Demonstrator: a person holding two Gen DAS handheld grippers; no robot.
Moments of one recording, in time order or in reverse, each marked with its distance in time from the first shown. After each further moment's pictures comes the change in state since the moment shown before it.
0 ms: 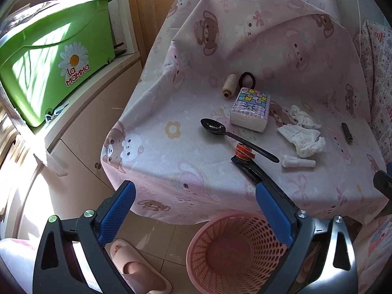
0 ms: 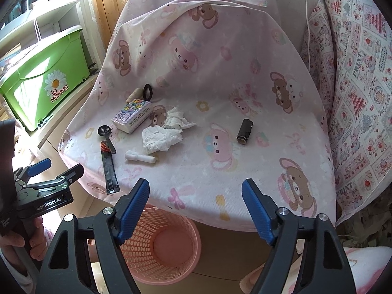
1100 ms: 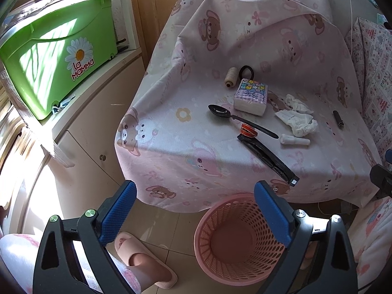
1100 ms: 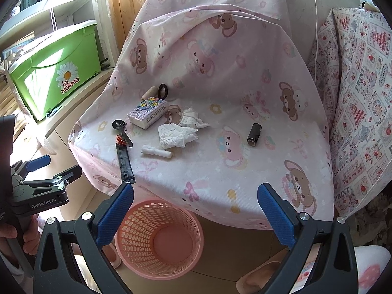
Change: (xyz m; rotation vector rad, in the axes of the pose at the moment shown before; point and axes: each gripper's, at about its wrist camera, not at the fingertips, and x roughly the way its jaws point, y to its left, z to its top) left arm -0.029 0.018 -0.024 0.023 0.023 -0.015; right arm -0.020 0.023 -0.012 -0.076 -0.005 0.039
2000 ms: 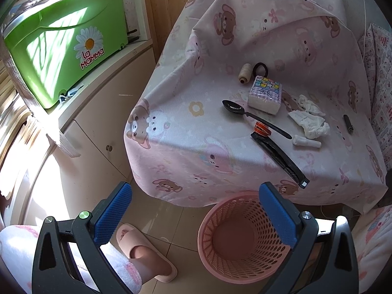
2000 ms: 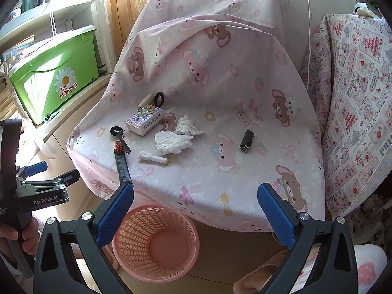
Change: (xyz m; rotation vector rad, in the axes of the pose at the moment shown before) left arm 0.005 0.009 0.001 -0.051 0.040 0.041; right arm -0.013 -0.001 0.002 -0.007 -0.042 -0.035
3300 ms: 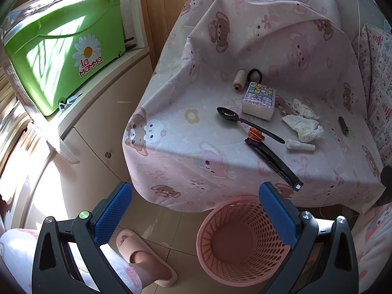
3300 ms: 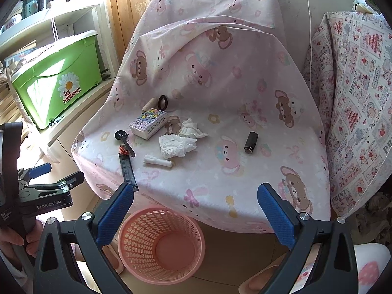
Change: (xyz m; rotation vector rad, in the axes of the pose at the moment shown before) left arm -0.008 -0.004 0.001 0.015 -0.038 -0.009; right arm 0.000 0.000 -0.001 0.017 -0.013 0.027
